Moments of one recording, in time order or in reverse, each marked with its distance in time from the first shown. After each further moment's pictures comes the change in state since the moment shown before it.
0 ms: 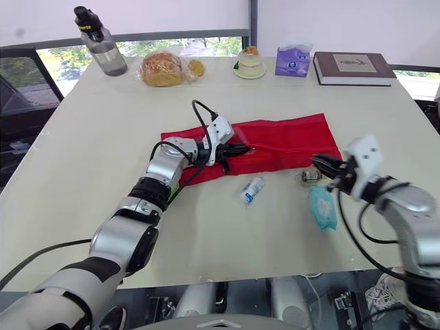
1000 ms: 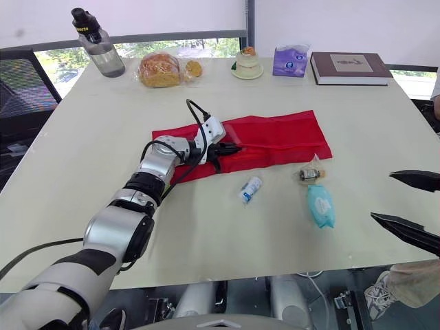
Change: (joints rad) left arm -0.064 0.034 0.006 0.190 0.039 -0.135 -0.025; right arm 0.361 -0.330 -0.530 -0.139 0.380 0.134 0.338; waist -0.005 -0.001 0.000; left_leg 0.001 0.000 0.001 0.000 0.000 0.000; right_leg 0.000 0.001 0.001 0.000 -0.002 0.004
